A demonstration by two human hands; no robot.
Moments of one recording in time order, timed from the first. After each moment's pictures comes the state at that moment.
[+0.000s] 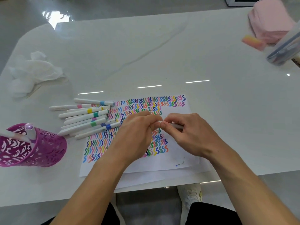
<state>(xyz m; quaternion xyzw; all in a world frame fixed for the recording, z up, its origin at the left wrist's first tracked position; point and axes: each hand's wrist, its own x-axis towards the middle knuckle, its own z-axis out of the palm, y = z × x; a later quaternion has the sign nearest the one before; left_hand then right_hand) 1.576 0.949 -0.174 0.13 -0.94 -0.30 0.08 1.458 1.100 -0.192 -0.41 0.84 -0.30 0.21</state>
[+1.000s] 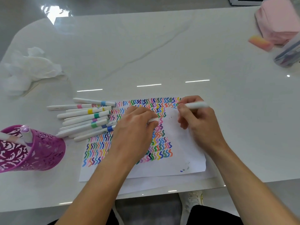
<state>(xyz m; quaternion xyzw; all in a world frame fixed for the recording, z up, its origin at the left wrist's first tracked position) 1.572 0.939 -0.190 0.22 -0.94 -0.24 0.10 1.447 1.086 -0.209 -0.21 0.73 -0.62 0.20</state>
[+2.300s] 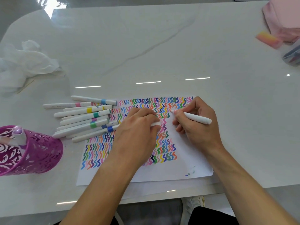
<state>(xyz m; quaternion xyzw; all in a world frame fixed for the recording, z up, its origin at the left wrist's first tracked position) 1.574 0.937 -0.199 0.22 -0.95 -0.23 0.07 1.453 1.072 -0.223 -0.17 0.77 -0.59 0.18</state>
